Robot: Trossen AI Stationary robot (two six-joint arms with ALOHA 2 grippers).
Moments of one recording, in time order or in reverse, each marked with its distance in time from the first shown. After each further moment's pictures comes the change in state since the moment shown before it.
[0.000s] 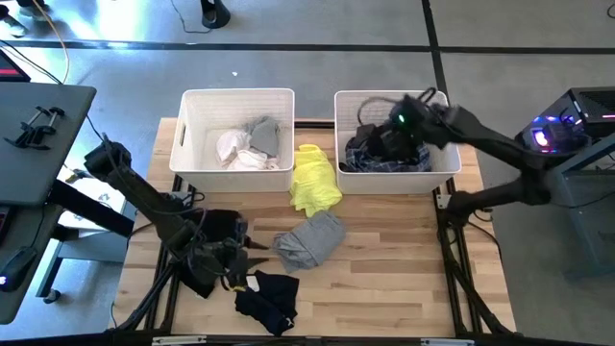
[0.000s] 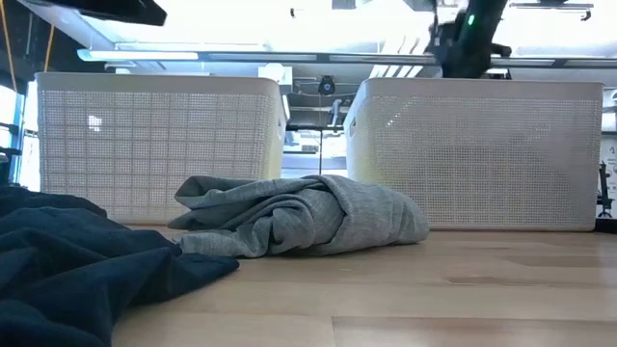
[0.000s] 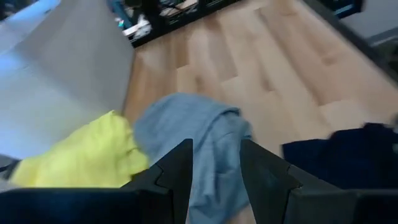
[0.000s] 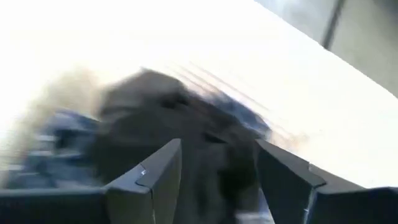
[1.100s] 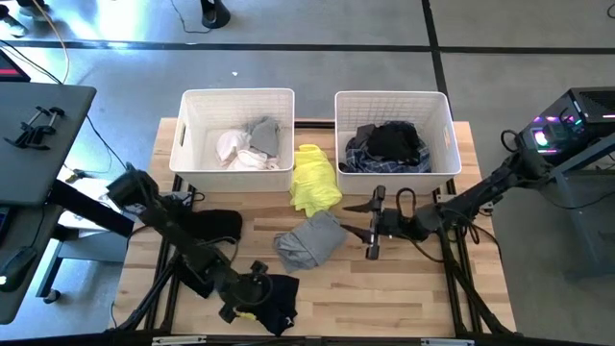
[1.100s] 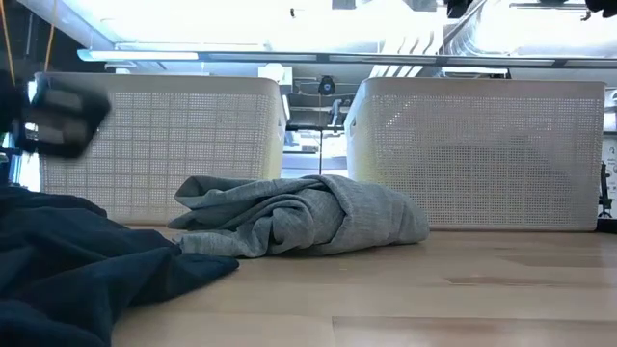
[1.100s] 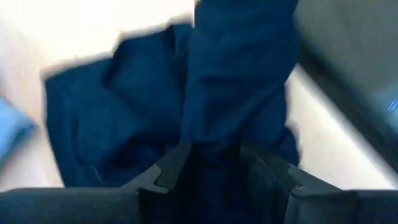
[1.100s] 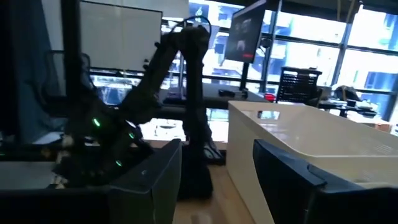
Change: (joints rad) left arm -0.007 0.418 0.000 0.224 0.638 -0.116; right arm 0.965 0.032 -0.724 1.963 0.054 -0.526
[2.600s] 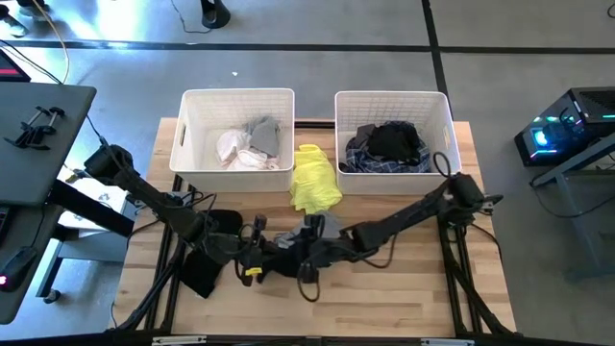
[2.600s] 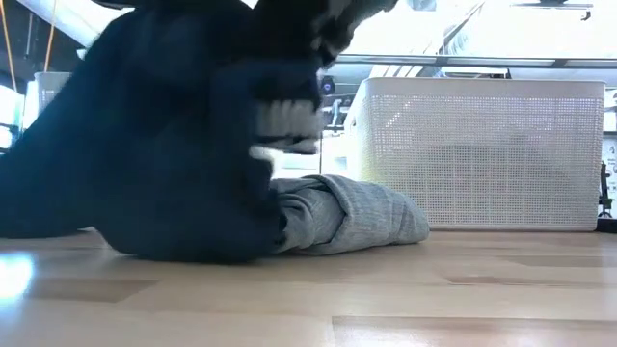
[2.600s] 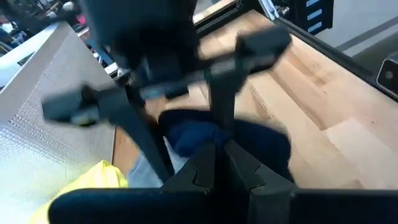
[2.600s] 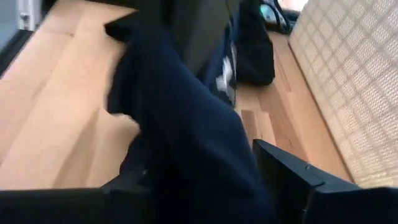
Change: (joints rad) left arm 0.181 -0.377 0.000 0.009 -0.385 0.413; right arm -0.100 0.689 0.808 -0.898 -0.173 0.247
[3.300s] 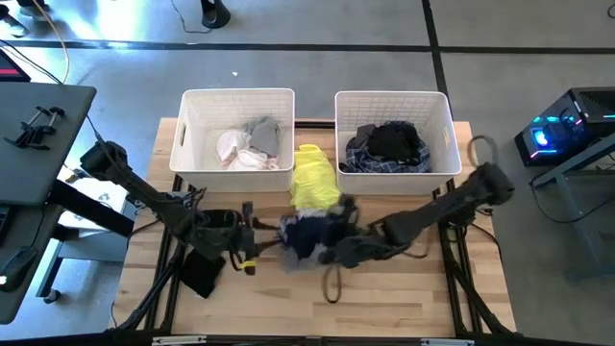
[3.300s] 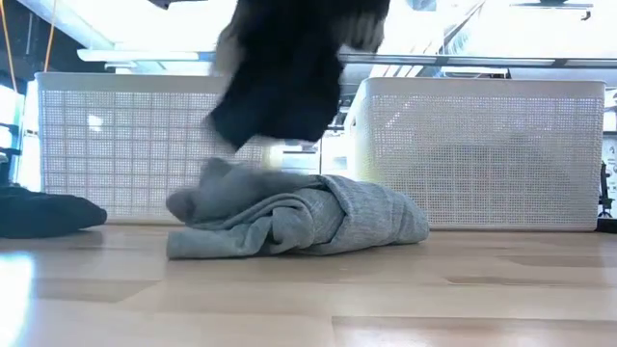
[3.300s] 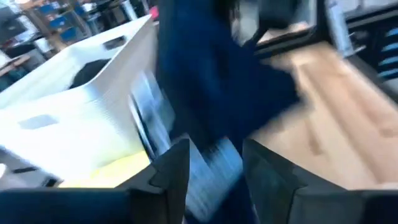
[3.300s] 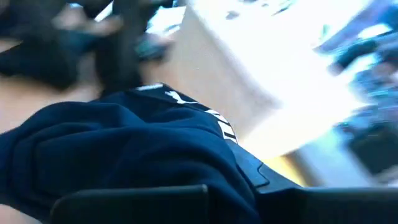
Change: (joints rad) left arm -0.014 -0.086 0.004 -0.022 -0.249 -0.167; right arm 0.074 -0.263 0.011 -0.297 0.457 0.046
